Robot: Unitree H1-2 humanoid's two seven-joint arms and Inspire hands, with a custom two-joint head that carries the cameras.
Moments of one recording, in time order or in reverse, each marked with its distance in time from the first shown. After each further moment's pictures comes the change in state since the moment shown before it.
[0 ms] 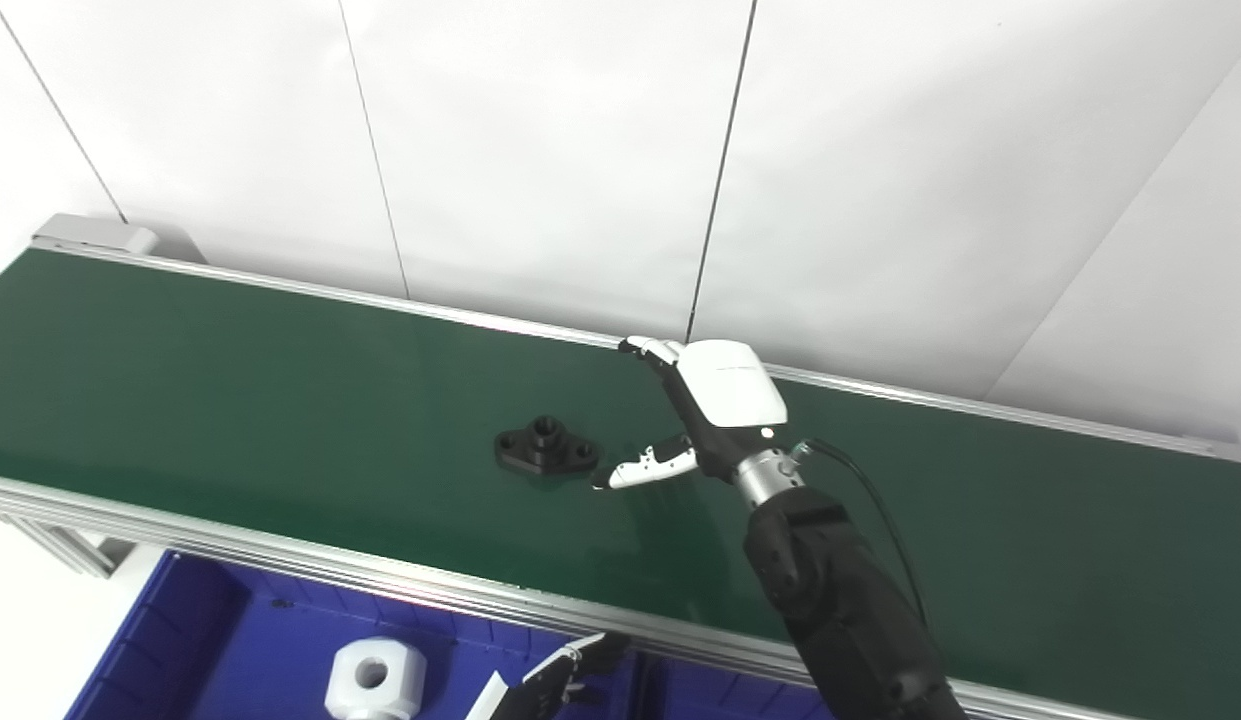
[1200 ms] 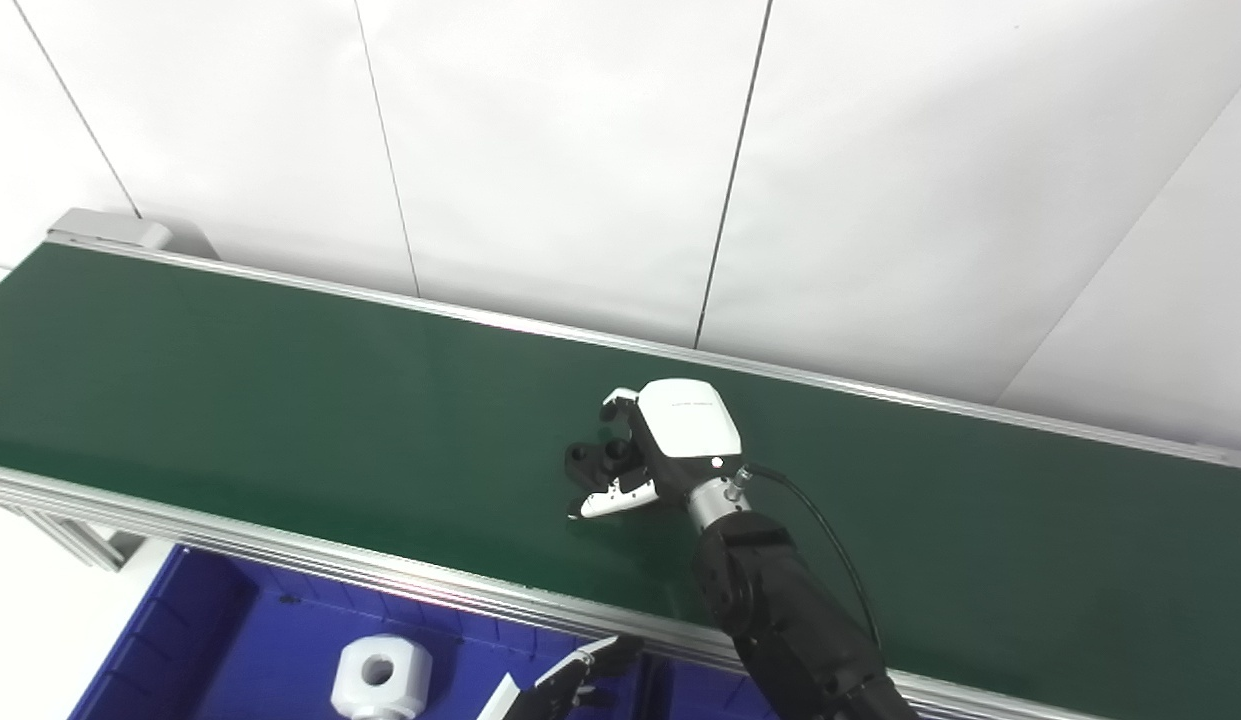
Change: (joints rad) left arm 0.030 -0.015 0.023 -0.047 0.035 0.010 -0.040; right arm -0.029 0.059 0.147 0.206 0.016 0.106 -0.127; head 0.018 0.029
